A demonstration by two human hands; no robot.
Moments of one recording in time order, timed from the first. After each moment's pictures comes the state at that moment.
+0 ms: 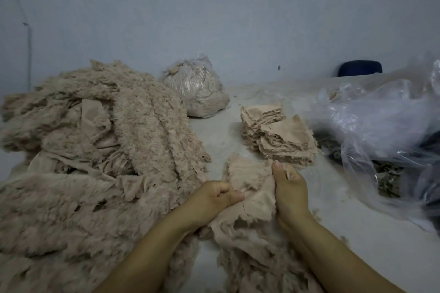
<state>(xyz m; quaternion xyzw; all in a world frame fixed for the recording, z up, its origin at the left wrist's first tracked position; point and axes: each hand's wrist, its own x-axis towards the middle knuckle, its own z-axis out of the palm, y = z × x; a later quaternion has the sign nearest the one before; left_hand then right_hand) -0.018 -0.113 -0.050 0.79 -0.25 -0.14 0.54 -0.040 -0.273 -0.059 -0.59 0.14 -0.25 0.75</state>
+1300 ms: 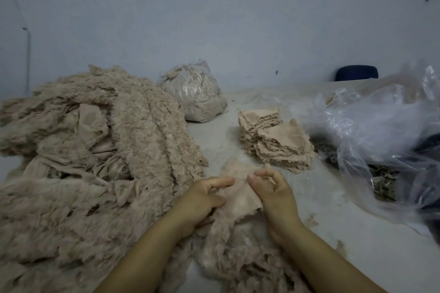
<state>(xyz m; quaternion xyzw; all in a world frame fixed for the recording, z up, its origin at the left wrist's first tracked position) -0.021 -0.111 -0.039 0.77 -0.15 -0.16 0.60 -0.046 -0.268 -0.066 -0.61 0.09 -0.18 0.77</state>
